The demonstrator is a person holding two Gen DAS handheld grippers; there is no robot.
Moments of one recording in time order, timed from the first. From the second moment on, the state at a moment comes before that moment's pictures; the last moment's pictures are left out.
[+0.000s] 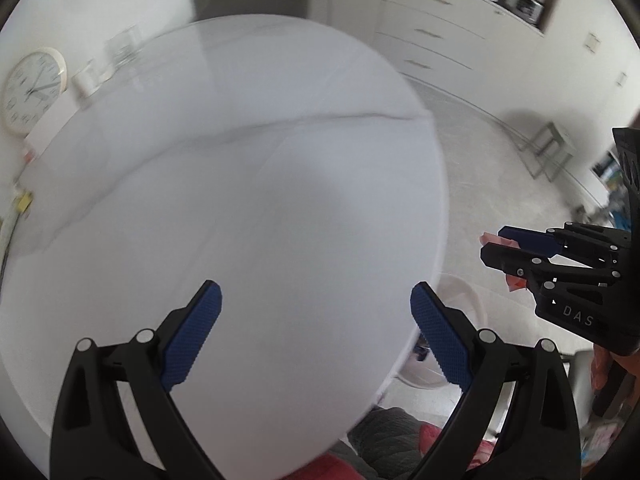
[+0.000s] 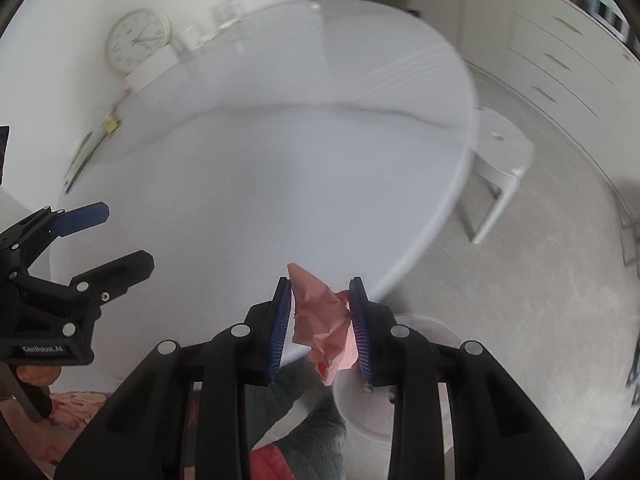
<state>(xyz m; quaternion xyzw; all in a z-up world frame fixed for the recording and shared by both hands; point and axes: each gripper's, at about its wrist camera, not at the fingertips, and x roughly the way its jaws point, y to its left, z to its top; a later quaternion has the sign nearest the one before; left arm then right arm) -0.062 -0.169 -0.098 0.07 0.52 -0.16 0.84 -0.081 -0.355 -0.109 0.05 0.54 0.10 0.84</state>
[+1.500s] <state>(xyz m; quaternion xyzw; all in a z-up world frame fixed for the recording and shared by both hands) -0.107 -0.310 -0.150 0.17 0.55 -0.22 0.79 -0.165 -0.491 -0.211 0.14 0.55 -0.03 0.82</state>
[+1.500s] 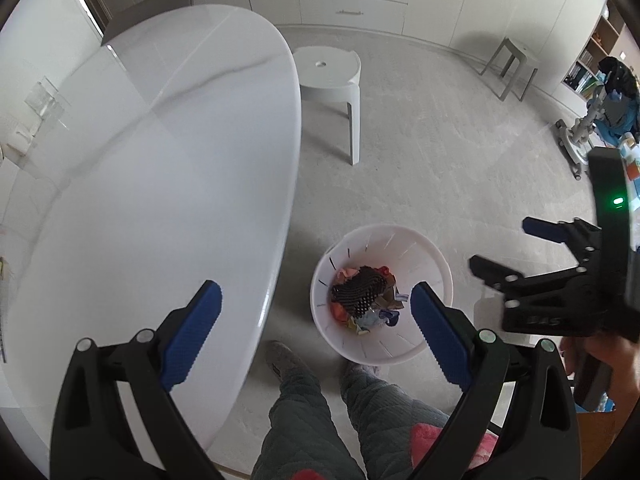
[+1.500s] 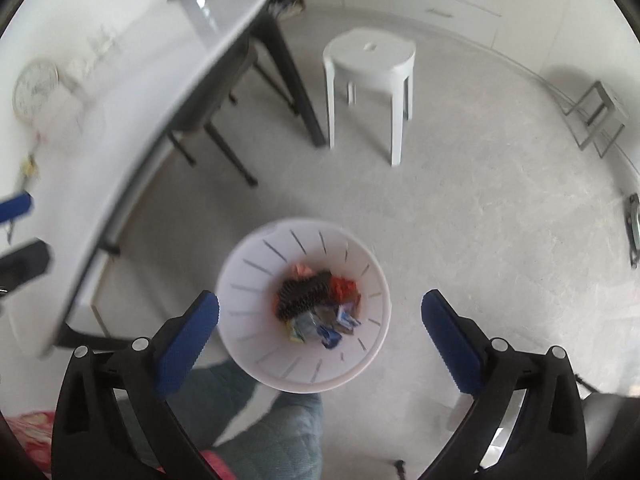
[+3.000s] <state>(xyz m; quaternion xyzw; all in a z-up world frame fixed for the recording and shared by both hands) -0.003 -0.009 0.057 -0.01 0.39 0.06 0.92 0.000 -0.221 0.051 -0.04 0.39 0.16 0.90</state>
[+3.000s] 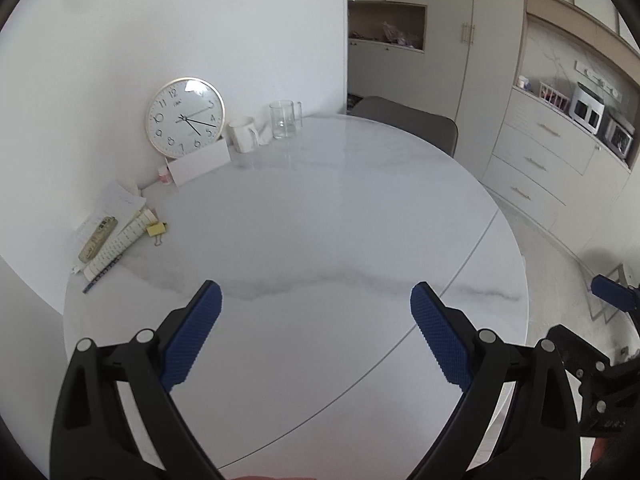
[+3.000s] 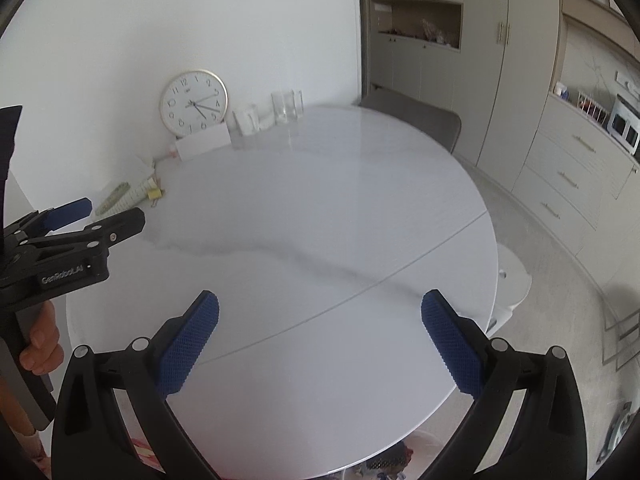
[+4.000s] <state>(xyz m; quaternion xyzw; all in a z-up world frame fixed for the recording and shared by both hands) -0.046 -0.054 0.030 -0.01 0.43 0.03 0.90 -0.046 -0.255 0.034 -0.02 0.41 0.15 0.90</state>
